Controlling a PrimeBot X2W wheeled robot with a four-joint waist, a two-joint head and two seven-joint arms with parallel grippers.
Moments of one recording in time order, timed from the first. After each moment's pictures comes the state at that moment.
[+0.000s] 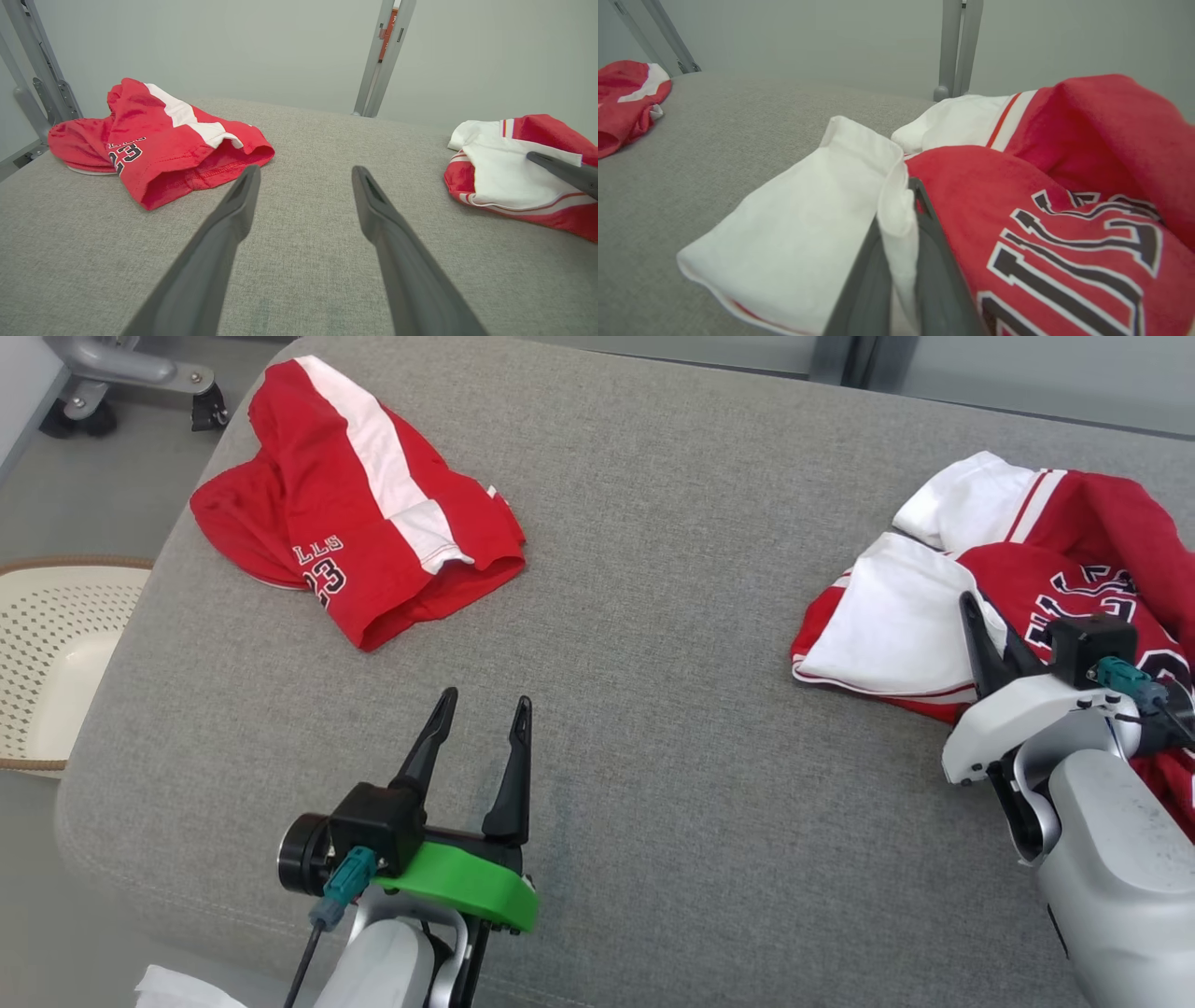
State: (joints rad) left arm -0.22 0.05 -0.39 0.24 -0.33 0.01 -0.26; right arm -0.52 -0.25 0.12 0.71 0.24 0.13 -0.25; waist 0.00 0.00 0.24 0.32
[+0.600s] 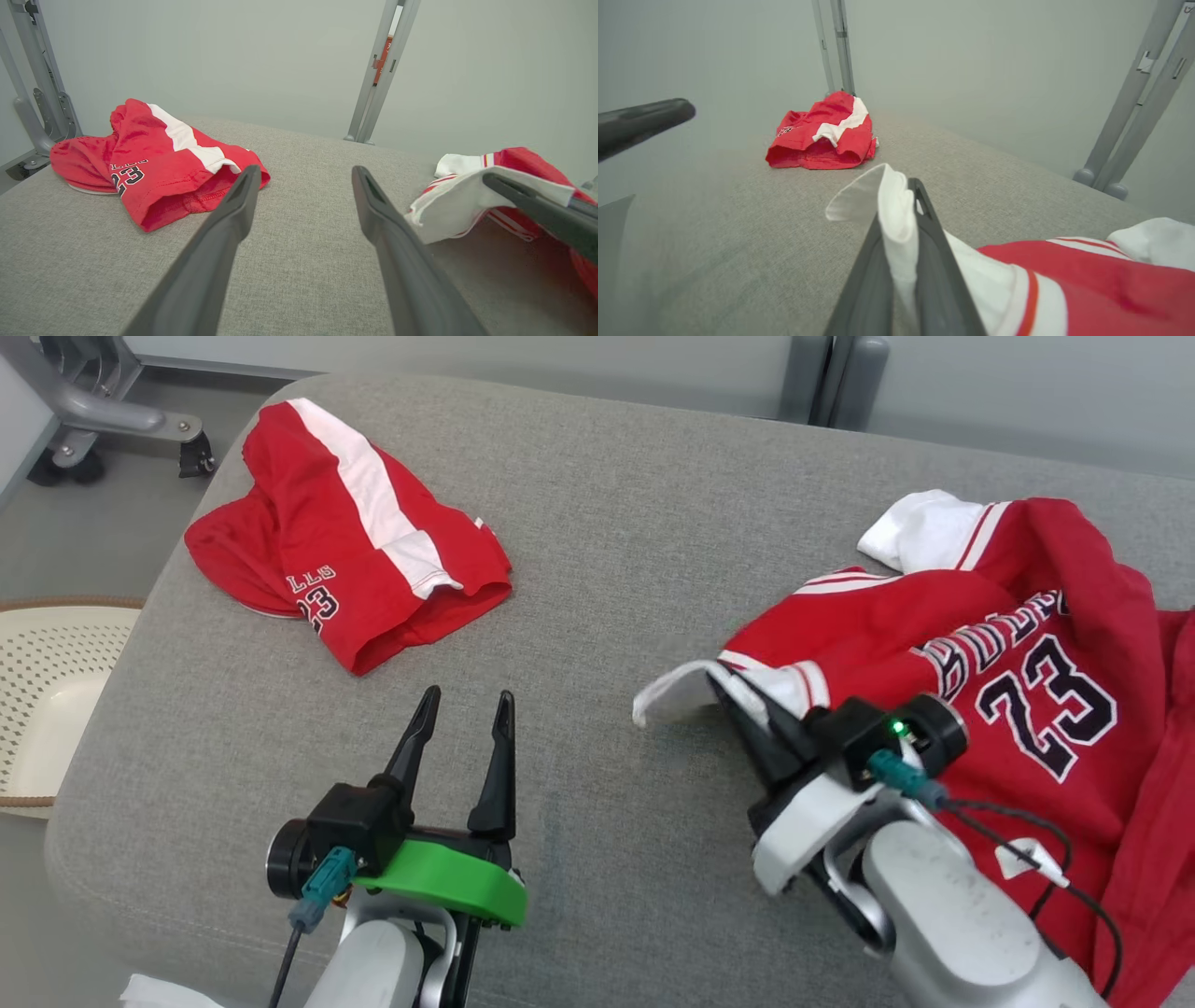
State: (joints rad) left arm -0.21 0.05 -0.37 0.23 -0.36 0.01 -0.26; right arm -0.43 -0.17 0.48 0.42 0.21 0.13 -0.26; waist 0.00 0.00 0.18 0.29
